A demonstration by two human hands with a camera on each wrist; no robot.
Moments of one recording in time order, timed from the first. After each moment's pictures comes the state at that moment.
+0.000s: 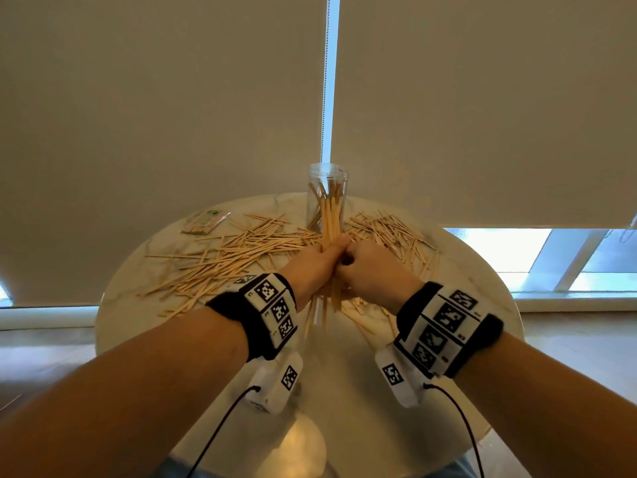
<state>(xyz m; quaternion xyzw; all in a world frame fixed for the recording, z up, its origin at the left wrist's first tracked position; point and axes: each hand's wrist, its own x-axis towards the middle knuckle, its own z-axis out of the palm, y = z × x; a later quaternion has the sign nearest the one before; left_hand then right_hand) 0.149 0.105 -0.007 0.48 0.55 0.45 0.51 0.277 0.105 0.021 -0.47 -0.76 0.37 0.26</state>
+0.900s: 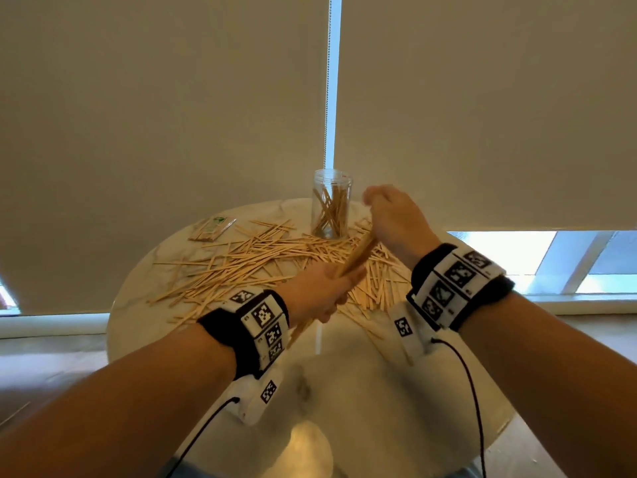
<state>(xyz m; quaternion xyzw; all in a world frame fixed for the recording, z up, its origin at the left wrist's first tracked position) 0.143 0.077 0.000 0.60 0.57 0.32 0.46 0.280 0.125 0.073 -0.51 -0.72 0.25 0.40</state>
